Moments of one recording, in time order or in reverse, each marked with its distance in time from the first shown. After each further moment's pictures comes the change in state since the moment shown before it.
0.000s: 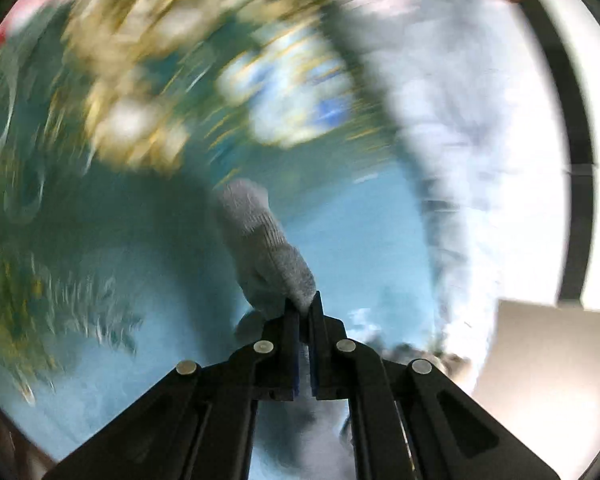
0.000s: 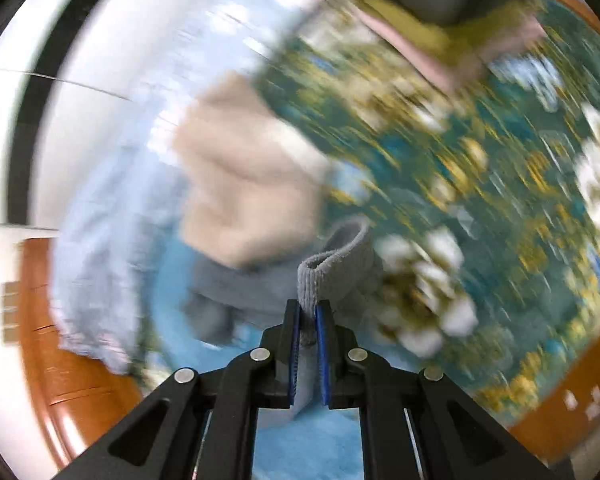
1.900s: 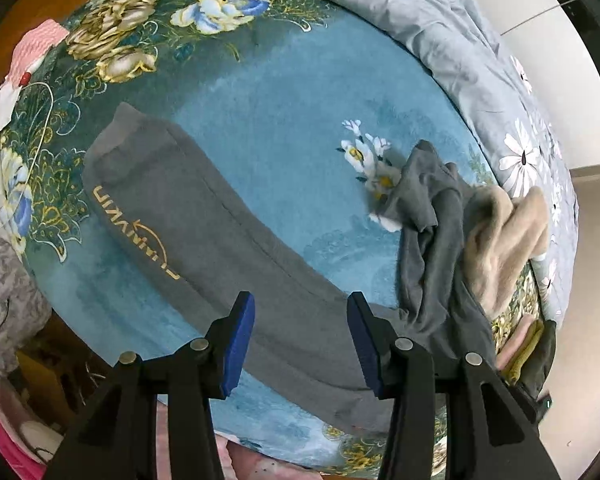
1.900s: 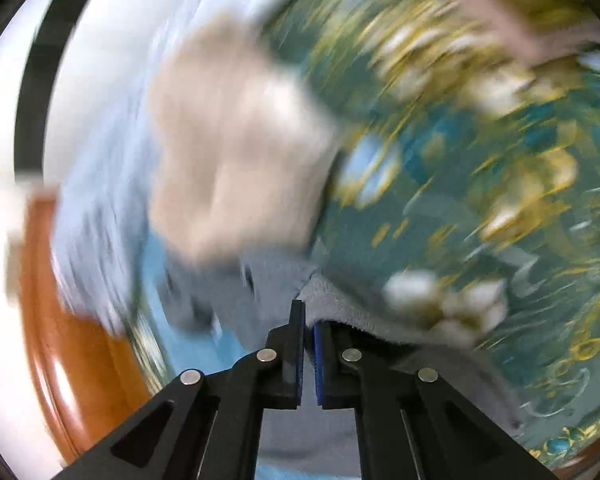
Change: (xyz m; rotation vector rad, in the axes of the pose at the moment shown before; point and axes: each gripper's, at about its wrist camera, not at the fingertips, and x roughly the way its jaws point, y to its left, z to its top) left arm -0.008 -0.076 -0.214 0.306 0.199 0.384; right arm 0.117 -0.058 0.066 -0.030 0.135 0.057
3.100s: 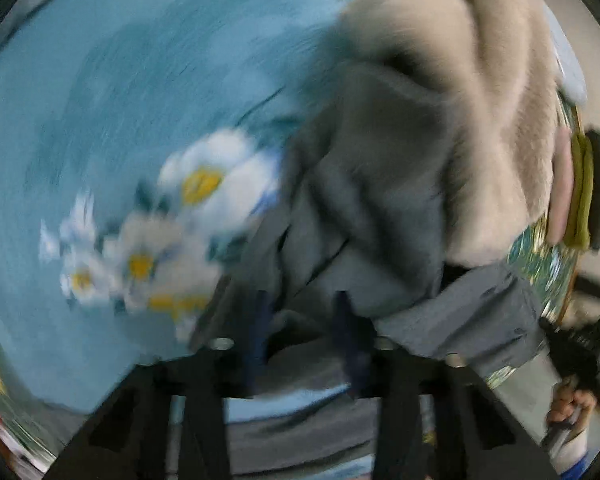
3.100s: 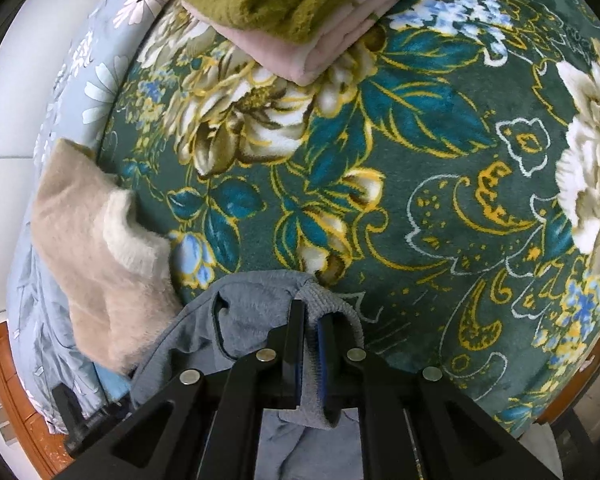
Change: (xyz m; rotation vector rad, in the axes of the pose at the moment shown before) left arm 0.230 -0.266 0.062 0.774 0.434 0.080; right arm -0.019 -0.090 0.030 0.342 -0.048 -0.288
